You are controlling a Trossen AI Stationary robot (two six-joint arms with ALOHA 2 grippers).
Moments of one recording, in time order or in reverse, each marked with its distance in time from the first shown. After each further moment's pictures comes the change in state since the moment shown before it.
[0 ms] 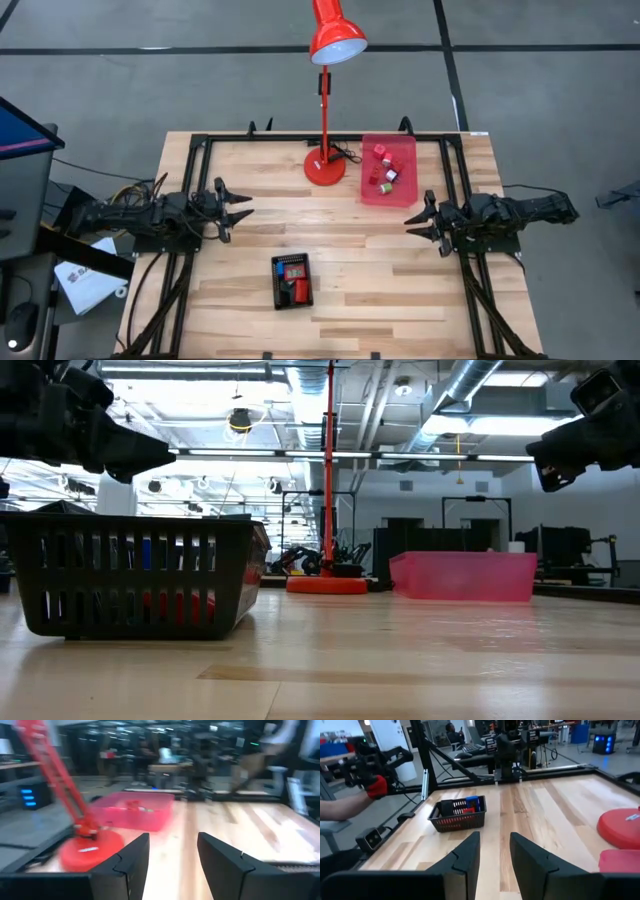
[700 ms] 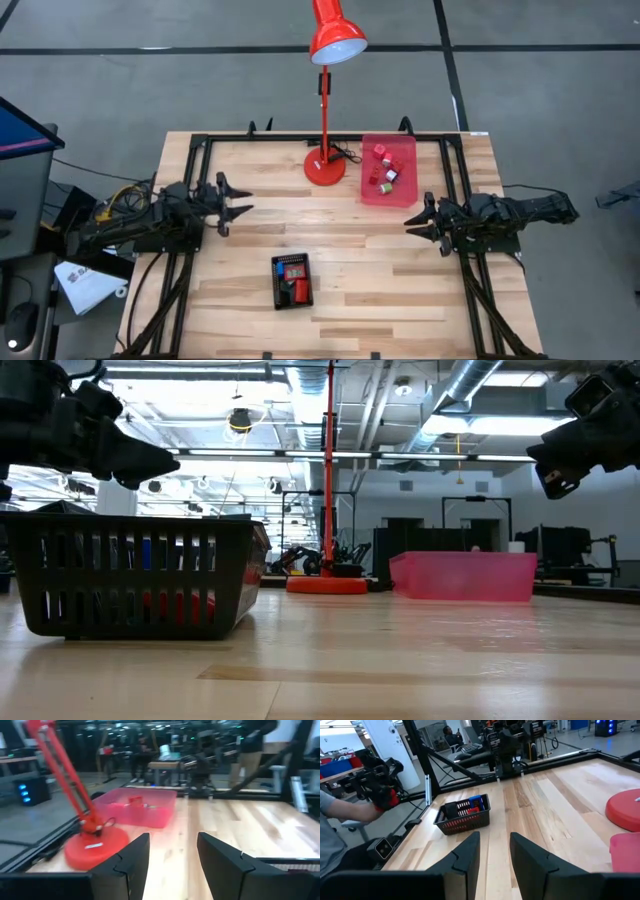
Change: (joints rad) left arm 0.323 0.008 -0.001 -0.010 0.364 -0.007; right arm 0.000 0.002 0.000 -0.007 -0.001 0.130
